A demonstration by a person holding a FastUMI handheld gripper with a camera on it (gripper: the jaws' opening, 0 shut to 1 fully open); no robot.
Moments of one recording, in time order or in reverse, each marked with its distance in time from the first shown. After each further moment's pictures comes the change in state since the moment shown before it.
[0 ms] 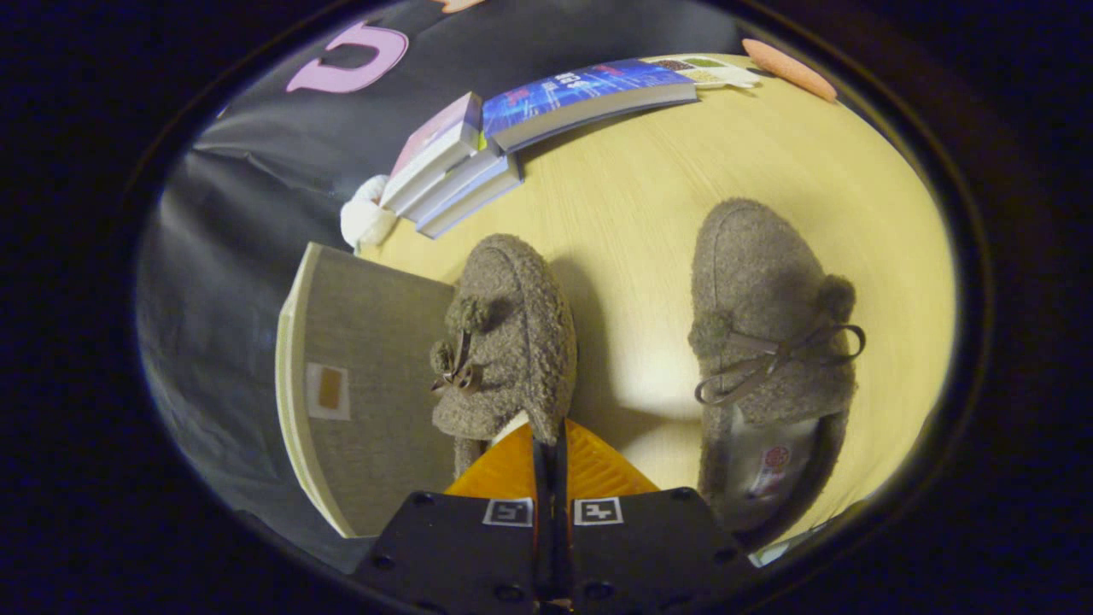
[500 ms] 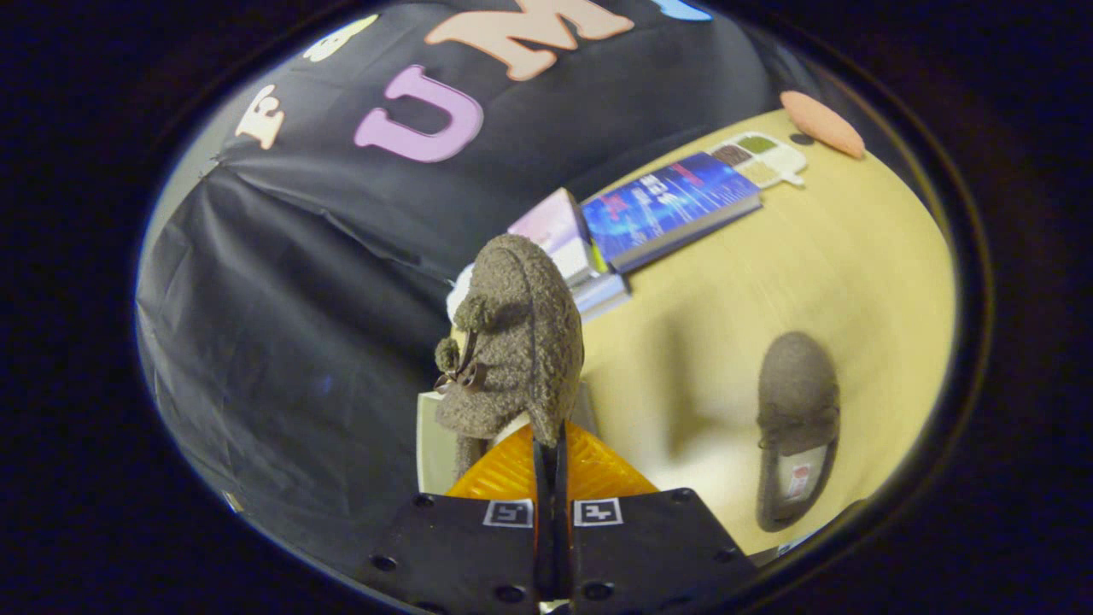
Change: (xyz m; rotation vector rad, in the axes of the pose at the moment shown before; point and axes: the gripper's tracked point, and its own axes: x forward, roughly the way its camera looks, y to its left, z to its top) arm -0.100 0.127 0.078 -0.032 -0.244 0.219
